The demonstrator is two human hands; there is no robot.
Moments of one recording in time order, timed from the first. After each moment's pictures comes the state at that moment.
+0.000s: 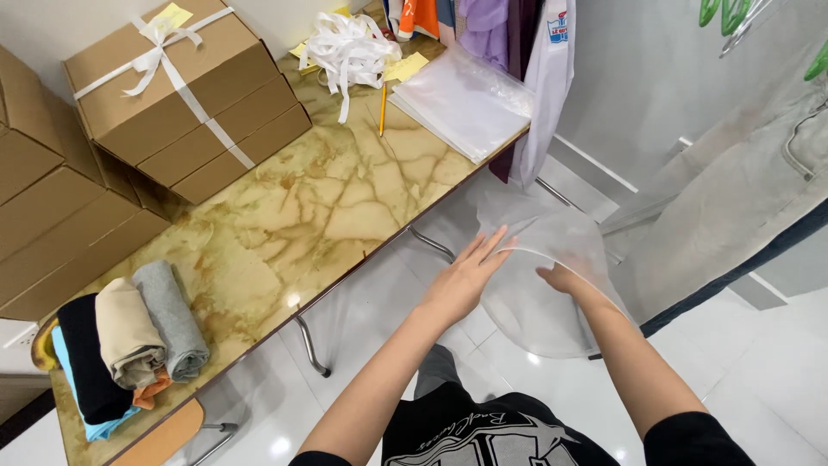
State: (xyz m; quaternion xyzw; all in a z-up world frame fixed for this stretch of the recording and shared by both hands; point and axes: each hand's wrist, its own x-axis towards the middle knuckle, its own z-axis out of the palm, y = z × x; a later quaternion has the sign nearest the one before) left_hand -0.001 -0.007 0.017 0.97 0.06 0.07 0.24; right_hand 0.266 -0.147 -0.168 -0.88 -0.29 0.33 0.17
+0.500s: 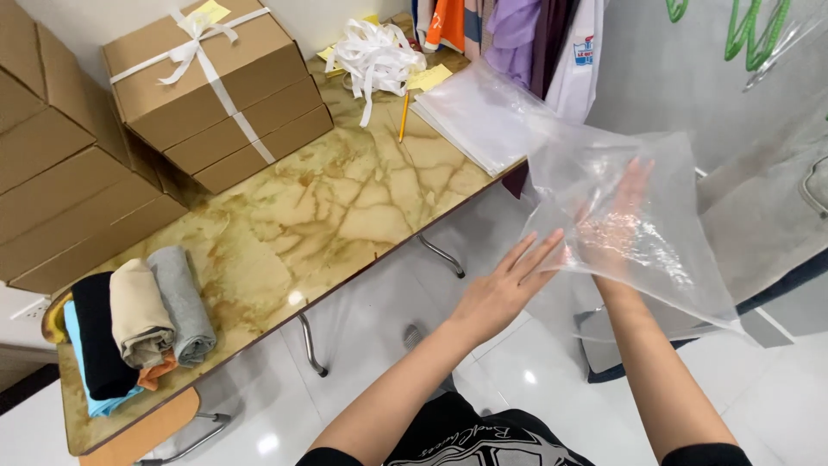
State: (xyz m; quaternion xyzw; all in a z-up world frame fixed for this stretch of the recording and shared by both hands) left_hand 0.002 -0.041 0.043 0.95 0.01 0.25 0.17; right_hand 0.242 -0.102 -0.007 -0.81 -0.35 -0.20 0.42
